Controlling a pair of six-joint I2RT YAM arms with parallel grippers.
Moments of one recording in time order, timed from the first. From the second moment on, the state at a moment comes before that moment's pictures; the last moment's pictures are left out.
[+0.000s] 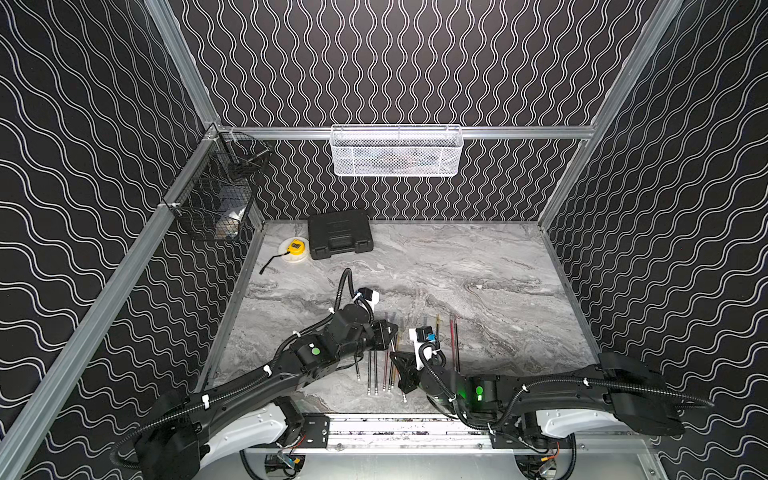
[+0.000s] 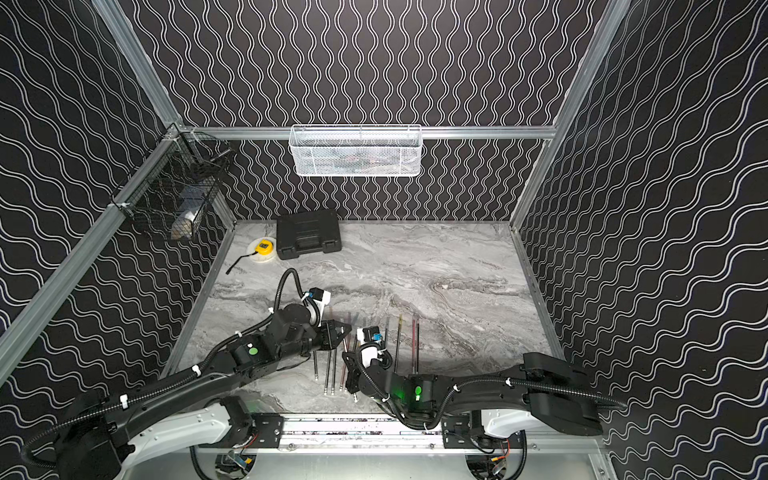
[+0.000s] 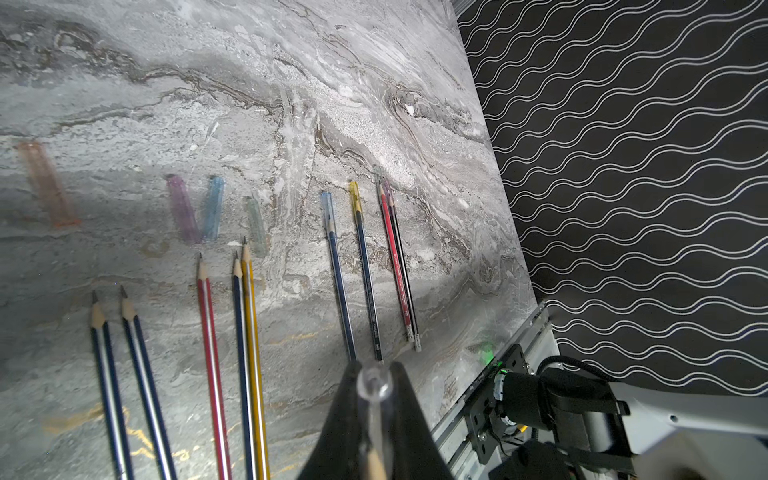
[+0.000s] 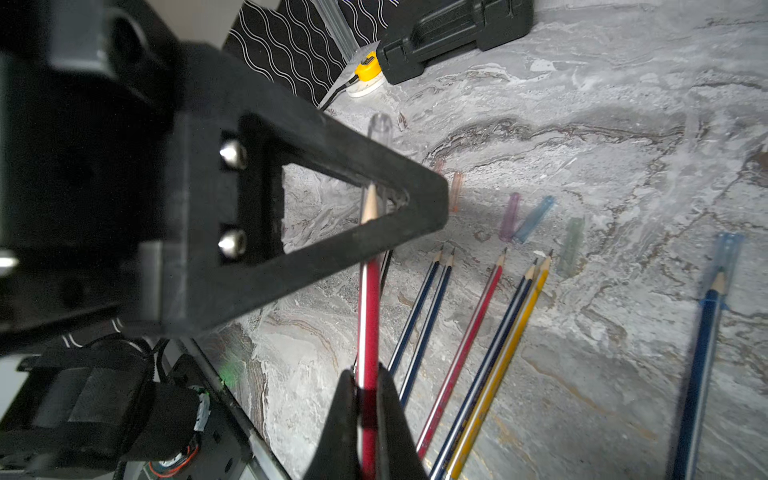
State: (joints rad) left arm -0.76 1.02 0.61 -0.13 0.07 -0.86; right arm 1.44 1.29 0.52 0.32 0.59 0.81
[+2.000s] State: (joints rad) left arm -0.71 1.38 0.78 -0.08 -0.07 -0.78; right arm 1.26 1.52 0.54 0.02 0.51 1.24
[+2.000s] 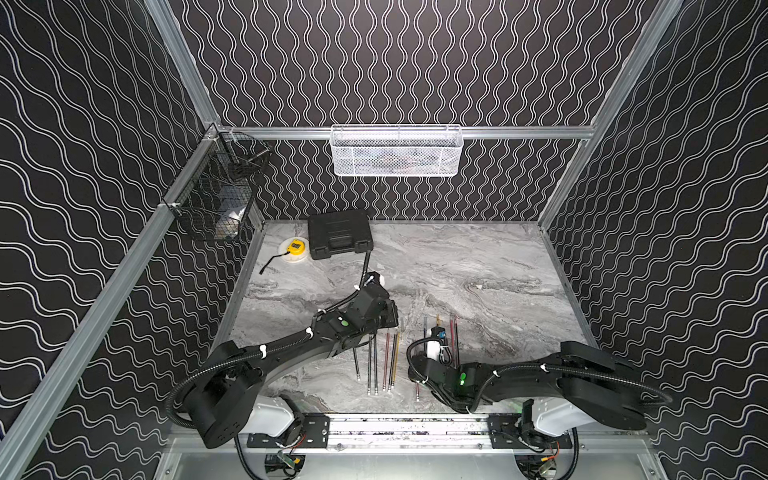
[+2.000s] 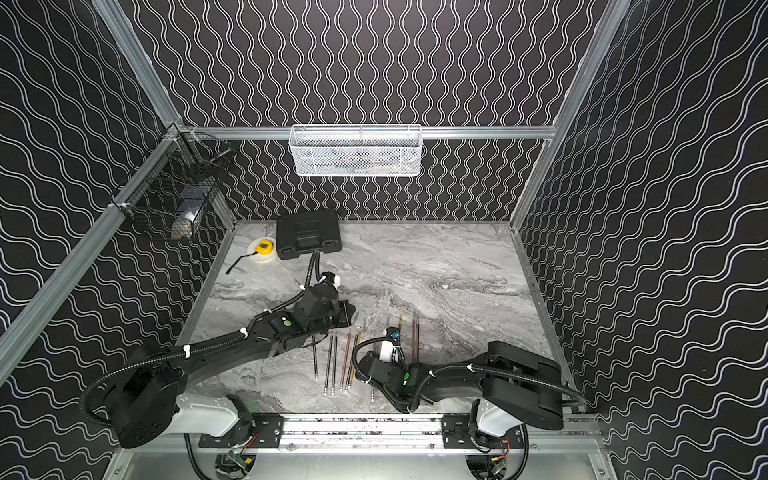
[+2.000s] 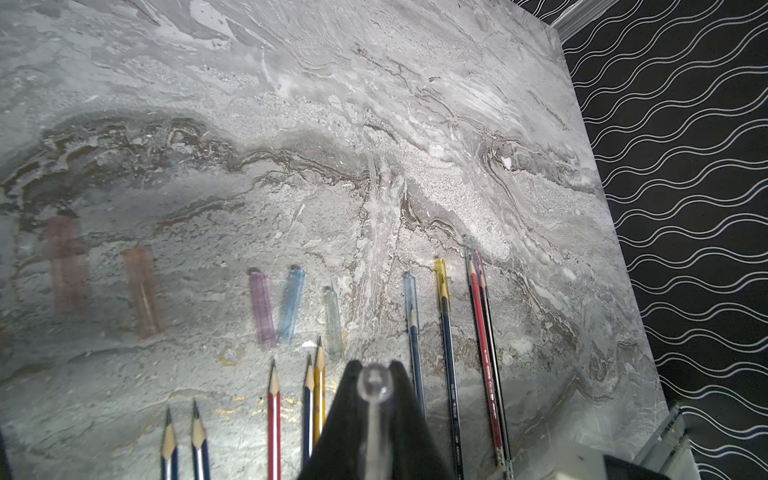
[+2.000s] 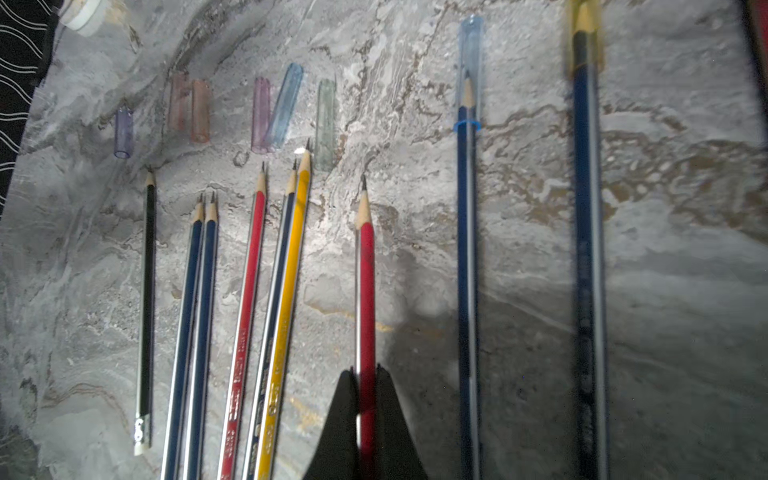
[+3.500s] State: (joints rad) left arm -0.80 1.53 0.87 -0.10 -0.06 -0.73; right arm 1.21 1.39 0.53 0.05 0.44 1.17
